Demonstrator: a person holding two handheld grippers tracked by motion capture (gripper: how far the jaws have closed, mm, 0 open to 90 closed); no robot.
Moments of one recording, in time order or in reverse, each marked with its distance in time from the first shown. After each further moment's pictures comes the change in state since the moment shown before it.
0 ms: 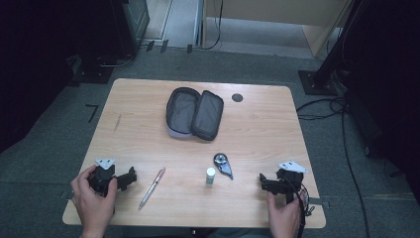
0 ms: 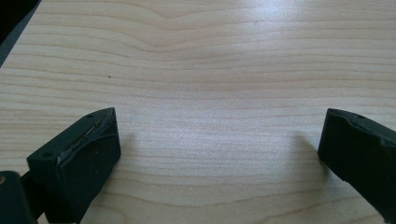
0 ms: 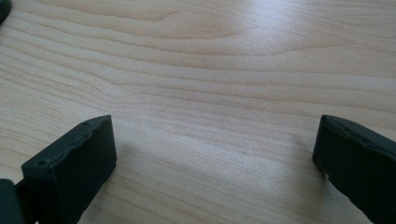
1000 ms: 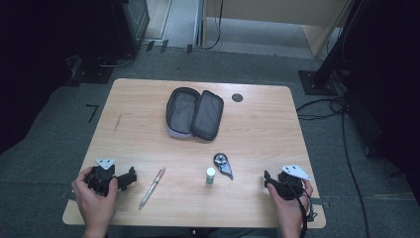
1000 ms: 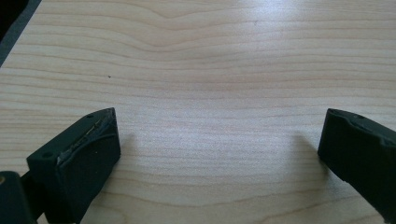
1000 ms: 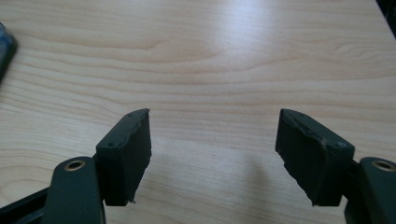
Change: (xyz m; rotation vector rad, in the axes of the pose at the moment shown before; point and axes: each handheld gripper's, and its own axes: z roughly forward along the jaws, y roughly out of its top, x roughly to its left) left arm 0.000 0.000 0.000 0.000 0.000 0.000; right arm 0.015 0.000 -0.024 -0.095 -0.101 0.062
